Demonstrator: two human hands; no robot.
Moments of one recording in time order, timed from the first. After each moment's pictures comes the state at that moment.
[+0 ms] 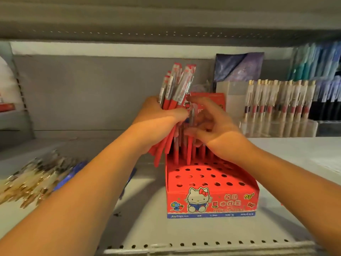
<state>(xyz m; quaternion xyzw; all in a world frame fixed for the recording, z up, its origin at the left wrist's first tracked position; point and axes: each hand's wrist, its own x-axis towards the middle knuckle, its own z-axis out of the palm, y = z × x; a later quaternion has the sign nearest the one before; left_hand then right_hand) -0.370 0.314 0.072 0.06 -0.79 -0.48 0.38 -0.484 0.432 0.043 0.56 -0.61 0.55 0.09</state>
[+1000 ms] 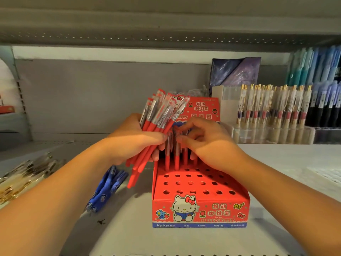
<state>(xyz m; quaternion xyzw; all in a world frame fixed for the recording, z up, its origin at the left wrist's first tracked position) -0.359 0.291 0.052 0.01 -0.82 -0.50 0.28 -0.499 0.434 0.030 0.53 -0.67 0.51 0.09</state>
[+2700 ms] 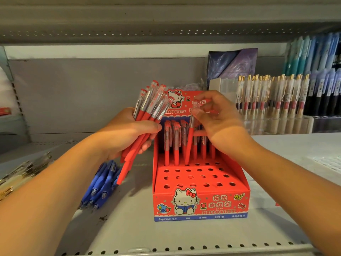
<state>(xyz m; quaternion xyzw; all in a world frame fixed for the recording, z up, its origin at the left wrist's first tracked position) -0.359 0.279 0.055 0.01 -0.82 -0.51 0.25 -0.492 0.441 0.051 0.44 -0.61 0.65 0.10</state>
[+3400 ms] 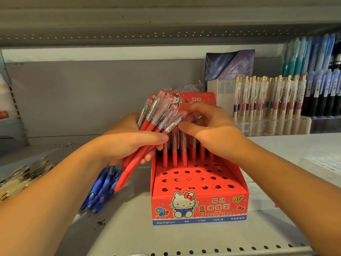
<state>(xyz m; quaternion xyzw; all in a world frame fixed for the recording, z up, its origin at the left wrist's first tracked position) -0.357 0.284 0.051 -0.05 -0.83 -0.52 0.19 -0.487 0.446 0.048 0.49 -0.67 0.55 0.10</state>
